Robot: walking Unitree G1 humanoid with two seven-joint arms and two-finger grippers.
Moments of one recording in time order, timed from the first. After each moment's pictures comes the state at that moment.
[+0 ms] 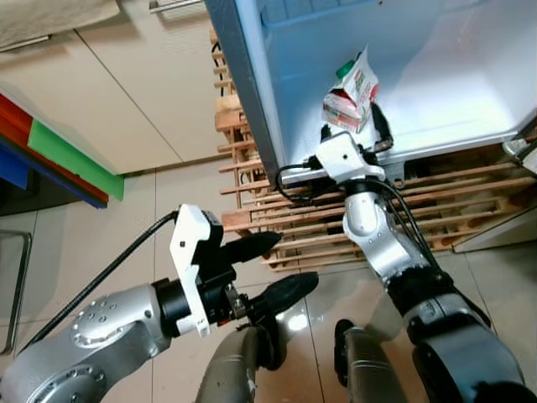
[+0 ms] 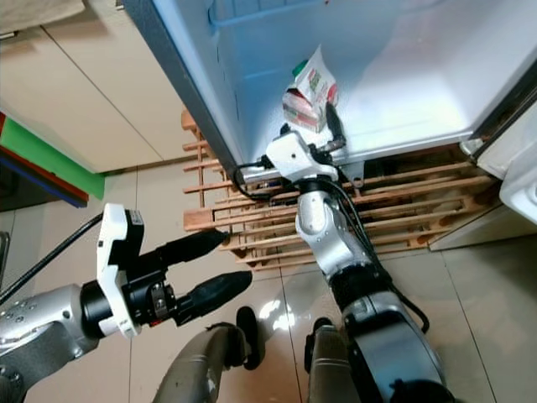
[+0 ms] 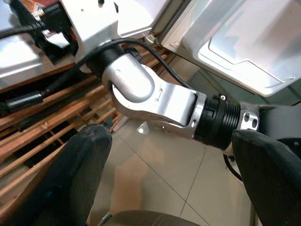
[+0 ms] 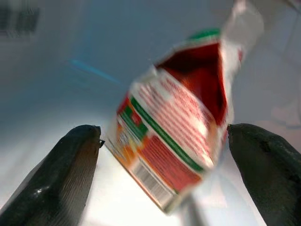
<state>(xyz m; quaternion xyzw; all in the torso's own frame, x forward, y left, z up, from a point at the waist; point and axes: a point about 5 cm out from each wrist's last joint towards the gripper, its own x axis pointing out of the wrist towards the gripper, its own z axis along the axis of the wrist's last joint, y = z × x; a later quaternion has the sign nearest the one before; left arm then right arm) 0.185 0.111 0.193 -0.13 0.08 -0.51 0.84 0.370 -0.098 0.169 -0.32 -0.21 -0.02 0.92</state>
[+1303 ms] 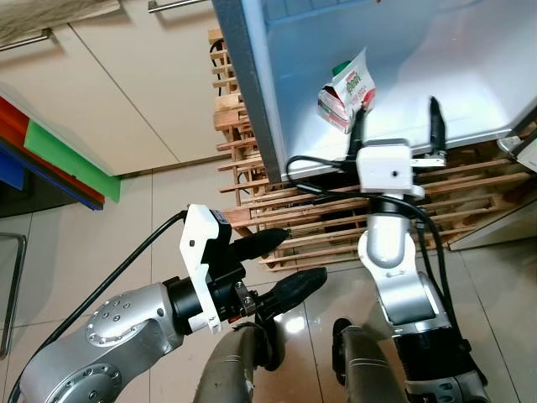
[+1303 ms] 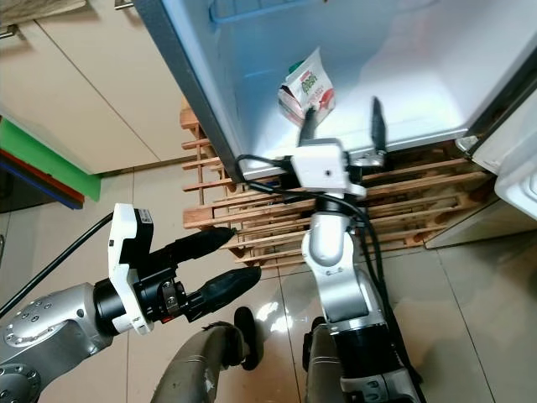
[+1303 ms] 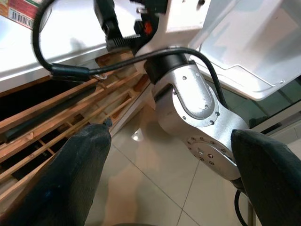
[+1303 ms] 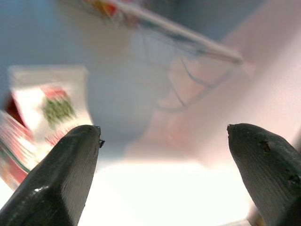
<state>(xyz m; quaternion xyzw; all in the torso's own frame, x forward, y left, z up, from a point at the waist) 0.188 0.102 0.192 -0.14 0.07 -0.51 0.85 0.303 -0.125 0.197 -0.21 -0.26 -0.15 0.93</state>
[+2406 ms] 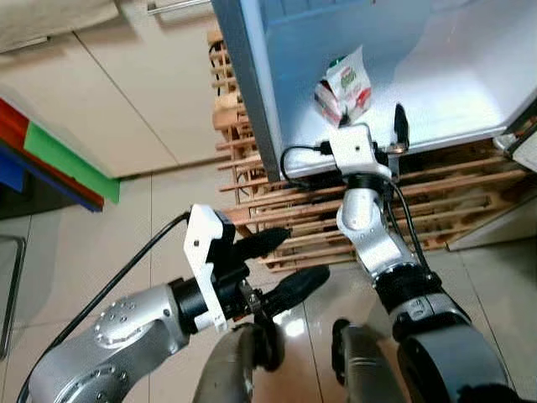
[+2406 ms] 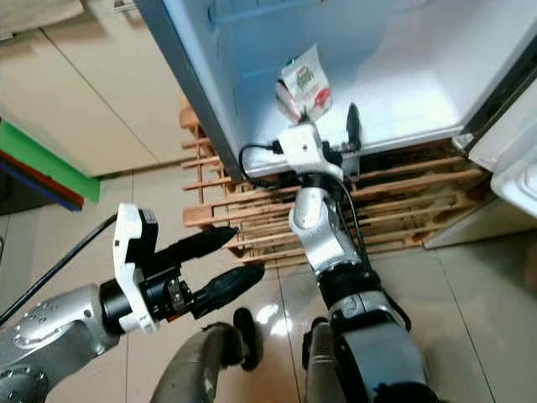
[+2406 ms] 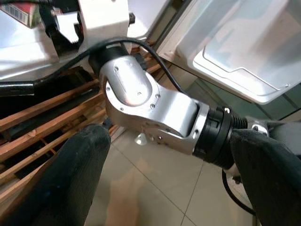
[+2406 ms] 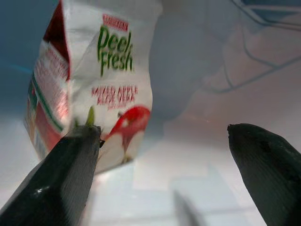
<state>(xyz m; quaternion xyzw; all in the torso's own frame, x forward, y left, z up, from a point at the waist) 0.189 0.098 0.189 -0.15 0.06 -0.50 0.85 0.371 -0.100 0.178 -0.26 -0.21 -0.14 0.93</state>
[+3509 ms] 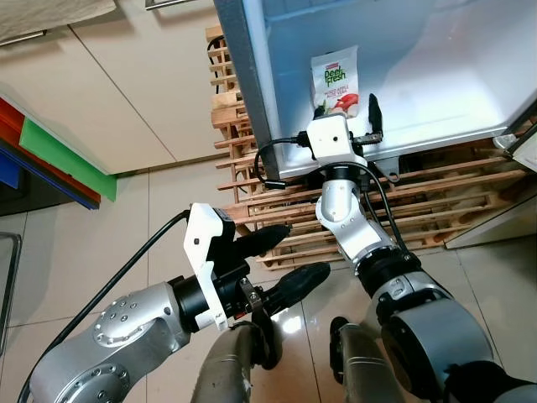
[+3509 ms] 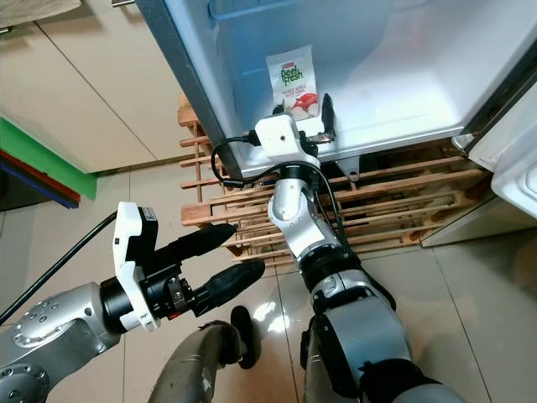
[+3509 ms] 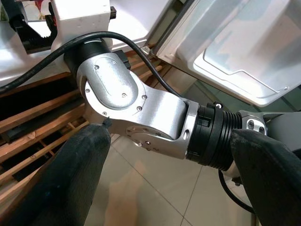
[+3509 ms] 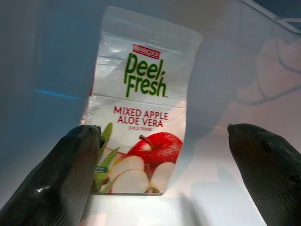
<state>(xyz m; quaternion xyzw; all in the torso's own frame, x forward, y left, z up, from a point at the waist) 0.190 0.098 0.190 -0.15 0.06 -0.50 0.85 0.375 -0.070 0.181 -0.23 -0.22 -0.10 0.94</state>
